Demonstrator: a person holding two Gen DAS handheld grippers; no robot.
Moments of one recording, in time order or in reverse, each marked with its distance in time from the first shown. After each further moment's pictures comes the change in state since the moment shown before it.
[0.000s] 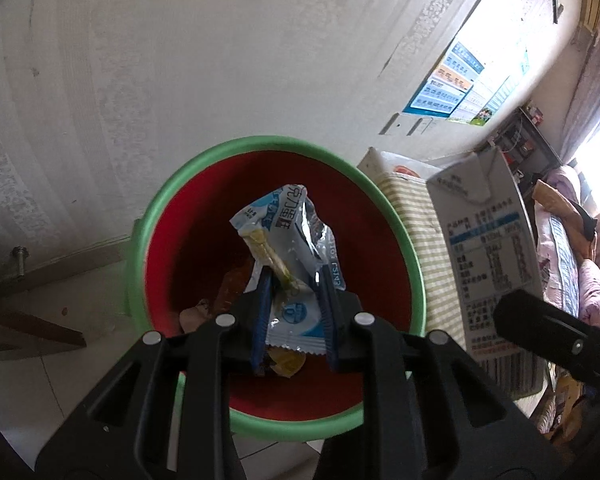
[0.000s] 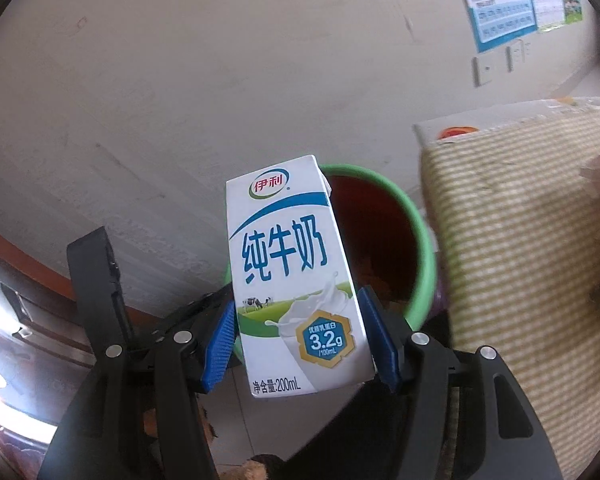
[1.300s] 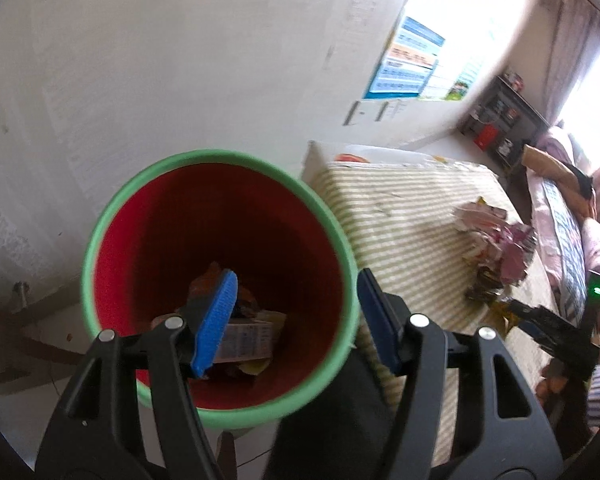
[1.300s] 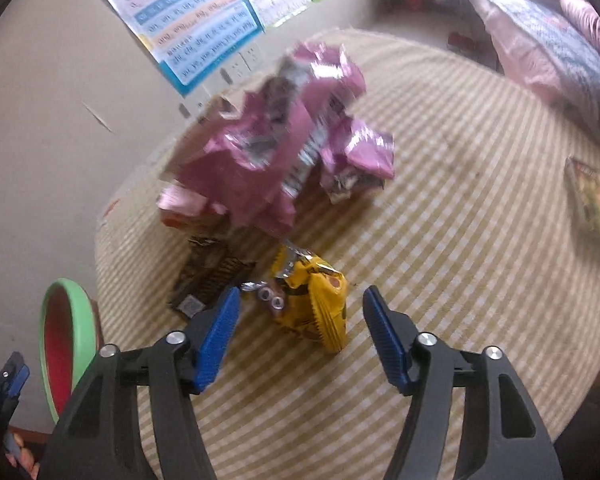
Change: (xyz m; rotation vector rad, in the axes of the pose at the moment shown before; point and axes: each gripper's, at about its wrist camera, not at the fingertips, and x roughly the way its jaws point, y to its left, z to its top) left arm -0.009 -0.081 -0.007 0.162 -0.004 -0.007; right arm -0.129 -0.261 -0.082 0.505 -0.217 -0.499
